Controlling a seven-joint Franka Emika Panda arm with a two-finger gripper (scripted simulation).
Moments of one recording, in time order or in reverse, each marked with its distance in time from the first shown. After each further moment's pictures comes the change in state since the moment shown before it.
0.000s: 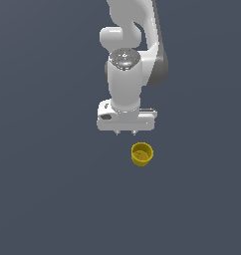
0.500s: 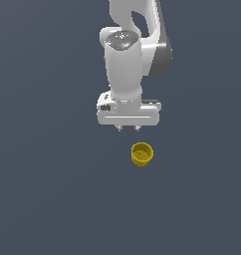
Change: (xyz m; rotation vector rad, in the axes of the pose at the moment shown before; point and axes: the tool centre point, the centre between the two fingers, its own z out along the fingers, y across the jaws) arm 0.006 -0.011 -0.033 0.057 0.058 0.065
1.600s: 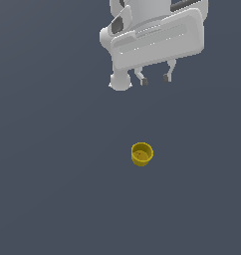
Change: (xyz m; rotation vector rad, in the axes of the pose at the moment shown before) arm 0.002 -0.076 -0.191 0.240 0.310 0.323
